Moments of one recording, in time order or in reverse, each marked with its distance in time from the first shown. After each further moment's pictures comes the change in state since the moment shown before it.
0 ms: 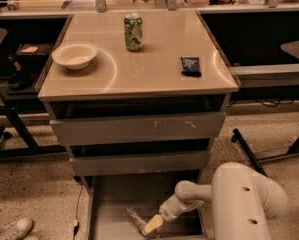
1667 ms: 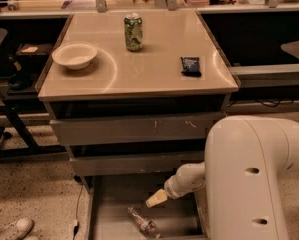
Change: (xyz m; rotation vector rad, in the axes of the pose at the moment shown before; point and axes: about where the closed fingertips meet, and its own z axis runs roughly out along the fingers) arm -0.066 0.027 -0.165 0.435 -0.119 0.036
